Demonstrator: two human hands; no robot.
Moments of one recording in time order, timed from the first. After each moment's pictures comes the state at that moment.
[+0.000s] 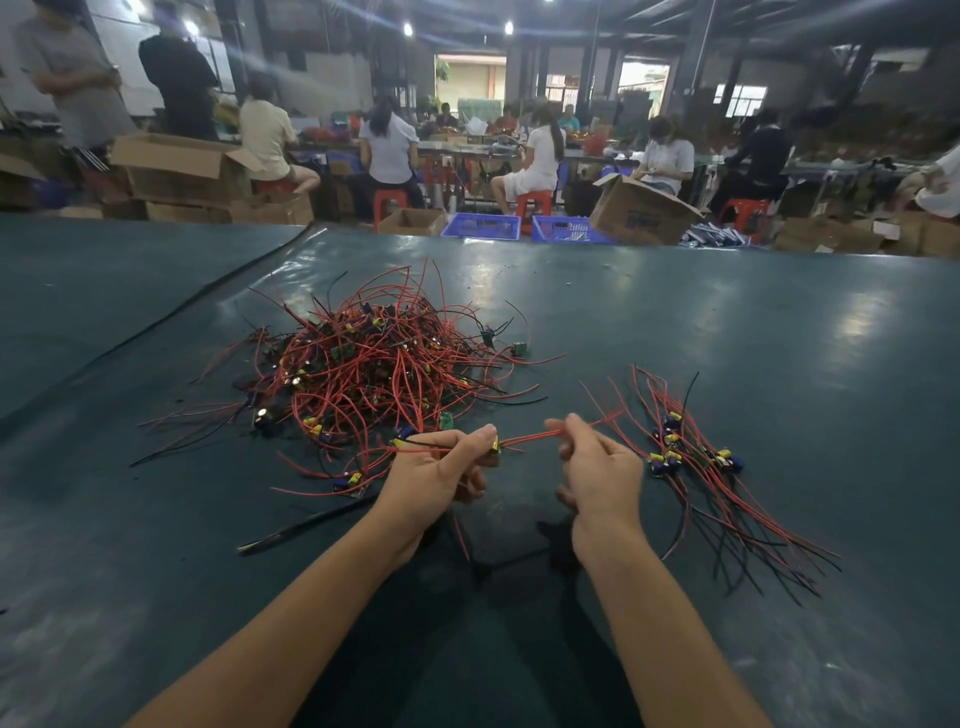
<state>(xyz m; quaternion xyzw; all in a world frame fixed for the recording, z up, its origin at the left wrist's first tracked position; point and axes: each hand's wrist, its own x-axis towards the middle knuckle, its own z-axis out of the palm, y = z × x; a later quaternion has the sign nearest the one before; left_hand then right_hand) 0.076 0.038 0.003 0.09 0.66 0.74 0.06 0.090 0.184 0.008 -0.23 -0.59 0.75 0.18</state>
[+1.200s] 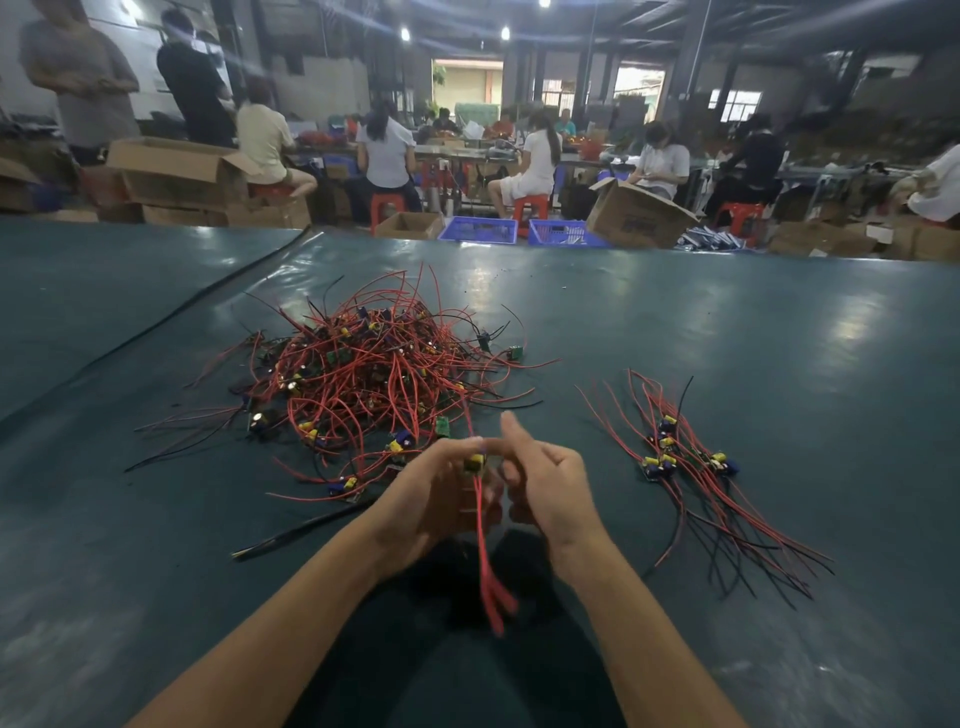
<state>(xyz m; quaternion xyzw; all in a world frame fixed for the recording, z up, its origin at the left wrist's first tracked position) 0.081 0.032 0.010 0.12 0.58 0.76 0.27 0.100 0.165 0.010 -0.05 -0.67 0.74 0.05</state>
